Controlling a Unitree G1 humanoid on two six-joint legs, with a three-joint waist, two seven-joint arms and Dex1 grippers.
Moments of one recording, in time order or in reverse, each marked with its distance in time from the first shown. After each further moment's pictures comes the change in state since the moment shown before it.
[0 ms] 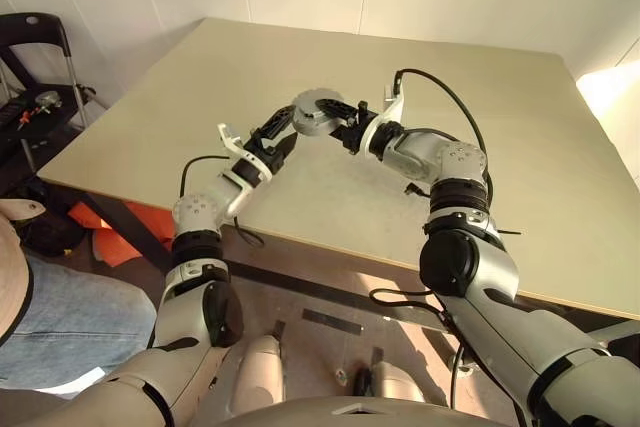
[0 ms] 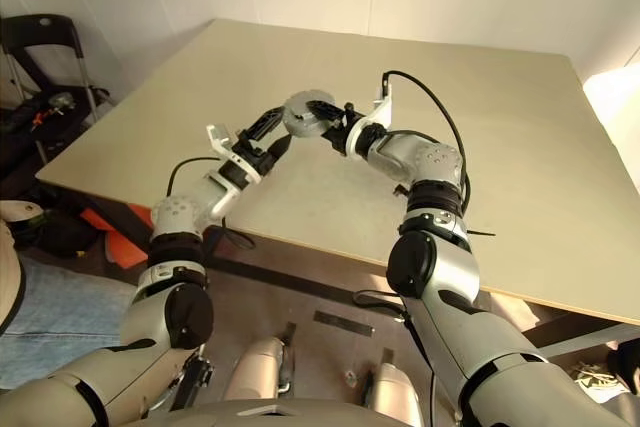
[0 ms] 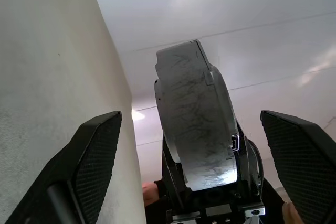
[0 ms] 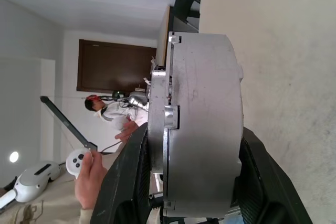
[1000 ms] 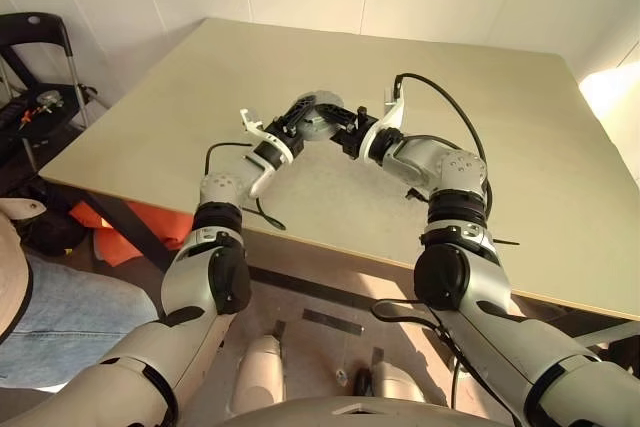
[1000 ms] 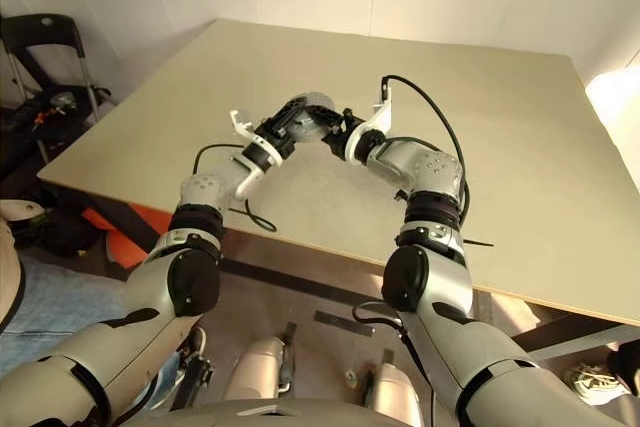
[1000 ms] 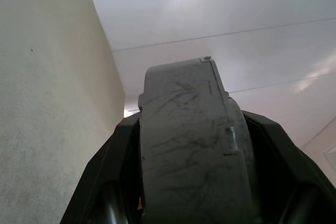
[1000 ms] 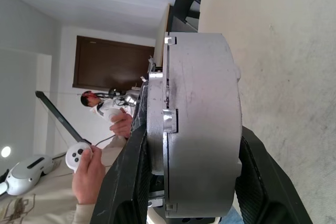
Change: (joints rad) left arm -0.188 0.002 -0.003 0.309 0.062 -0.161 -0.054; right arm 0.074 0.038 0.044 -0.123 0.037 0.013 -0.033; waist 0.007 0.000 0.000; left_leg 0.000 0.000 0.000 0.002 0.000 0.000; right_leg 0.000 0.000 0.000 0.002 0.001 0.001
